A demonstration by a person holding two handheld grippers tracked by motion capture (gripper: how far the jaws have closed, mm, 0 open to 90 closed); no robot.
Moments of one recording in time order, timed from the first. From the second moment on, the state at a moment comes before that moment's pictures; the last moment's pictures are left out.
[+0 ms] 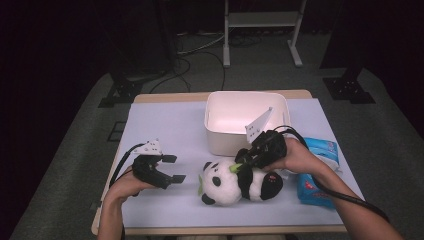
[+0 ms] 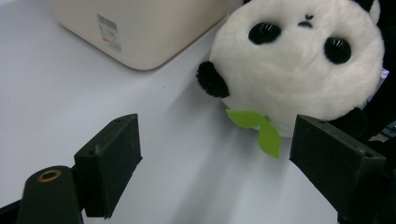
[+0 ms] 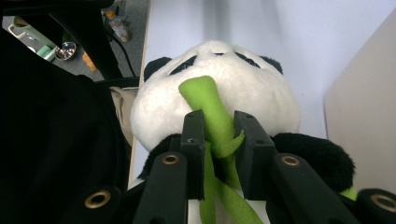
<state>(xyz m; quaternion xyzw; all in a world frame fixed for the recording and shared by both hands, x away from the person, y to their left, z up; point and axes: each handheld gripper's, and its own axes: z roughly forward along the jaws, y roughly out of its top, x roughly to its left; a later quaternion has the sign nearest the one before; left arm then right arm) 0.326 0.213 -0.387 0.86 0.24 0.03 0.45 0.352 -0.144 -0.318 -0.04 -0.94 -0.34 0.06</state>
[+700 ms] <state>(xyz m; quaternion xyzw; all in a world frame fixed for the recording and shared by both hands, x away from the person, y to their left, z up) 0.328 0.228 -0.388 0.85 0.25 0.04 0.46 0.336 -0.152 -0.271 -0.03 -0.93 -0.36 0.04</state>
